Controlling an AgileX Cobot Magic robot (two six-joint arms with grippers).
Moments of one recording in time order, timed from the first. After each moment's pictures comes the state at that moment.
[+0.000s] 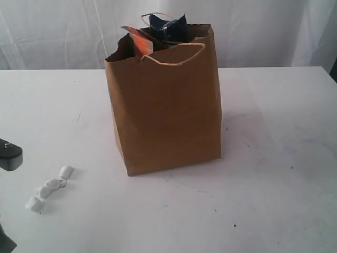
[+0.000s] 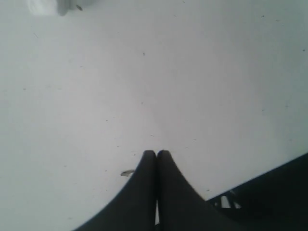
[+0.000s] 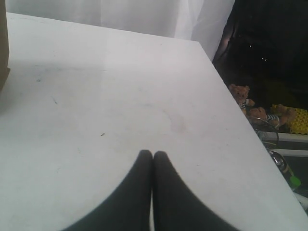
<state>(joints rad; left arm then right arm) -0.45 1.09 -0.63 -0.09 1.06 0.12 -0.11 0.01 0.00 -0.04 0.35 -0.10</state>
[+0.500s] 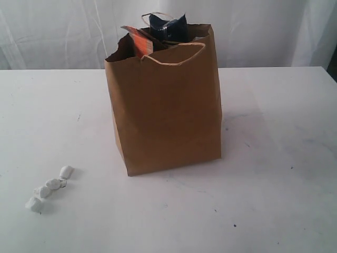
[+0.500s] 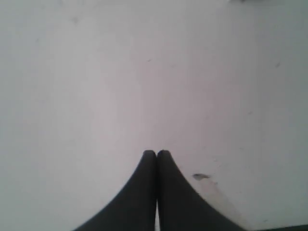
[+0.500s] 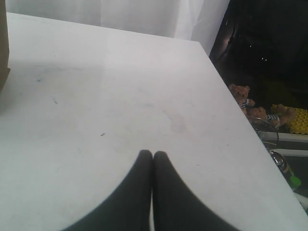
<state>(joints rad) -0.12 1.08 -0.60 0.01 1.02 0.09 -0.11 0.01 0.00 -0.04 0.35 -0.10</state>
